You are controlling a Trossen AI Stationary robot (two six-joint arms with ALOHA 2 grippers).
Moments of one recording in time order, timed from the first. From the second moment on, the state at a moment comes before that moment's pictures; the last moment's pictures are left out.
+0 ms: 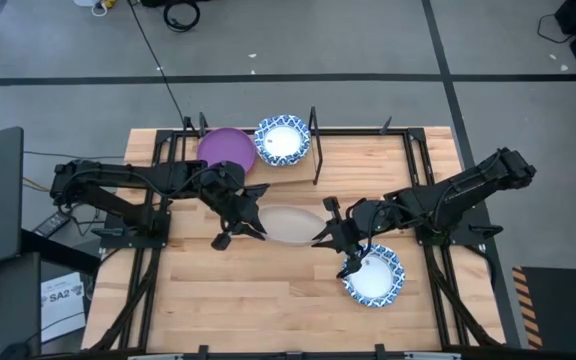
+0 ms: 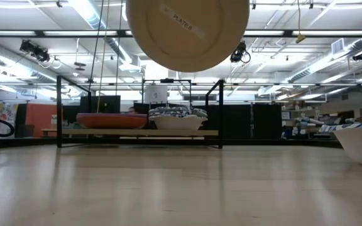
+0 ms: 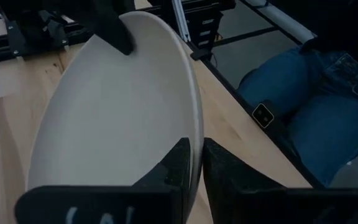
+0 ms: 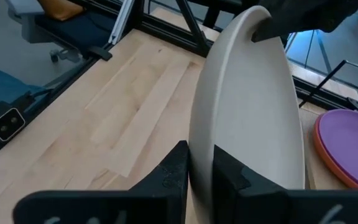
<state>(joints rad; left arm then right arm) -0.01 1.33 1.20 -0.49 0.44 0.23 0.32 1.32 1.05 -0.22 0.12 -0.21</state>
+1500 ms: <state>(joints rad) 0.00 1.33 1.20 -0.49 0.42 0.21 0.34 1.21 1.05 -0.26 0.18 -0.21</state>
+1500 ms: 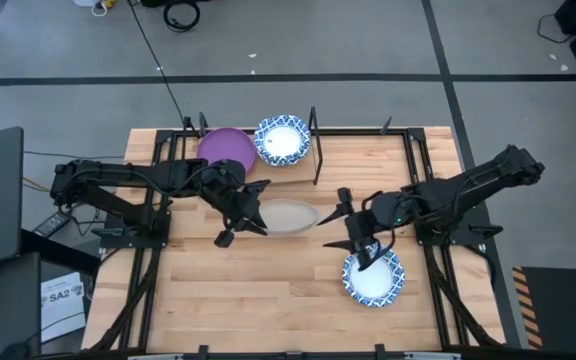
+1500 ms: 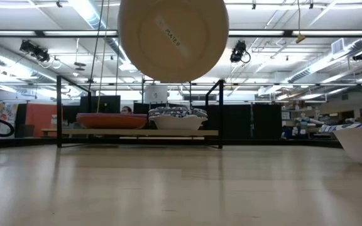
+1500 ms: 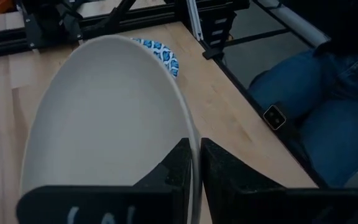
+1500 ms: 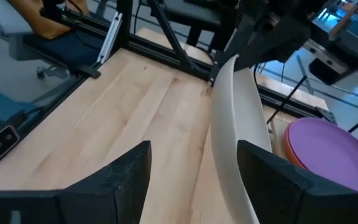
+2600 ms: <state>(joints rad) 0.02 1.33 1.22 -0.41 0.23 0.19 0.35 0.92 0.94 -0.80 0.18 0.23</state>
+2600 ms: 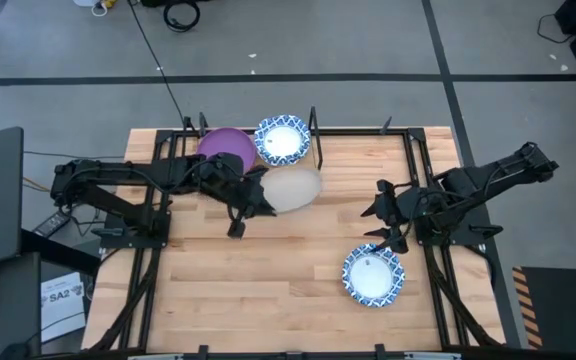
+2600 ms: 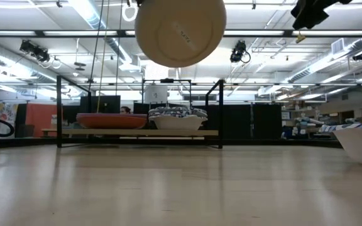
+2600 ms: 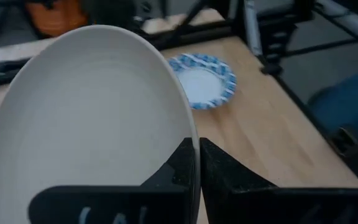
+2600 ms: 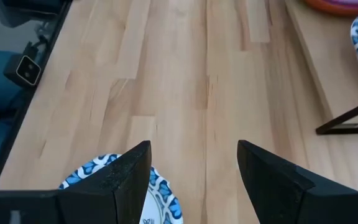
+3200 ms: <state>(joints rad) 0.24 1.33 1.42 -0.67 -0.14 0.26 0.35 0.92 0.84 -0.71 0.18 0.27</state>
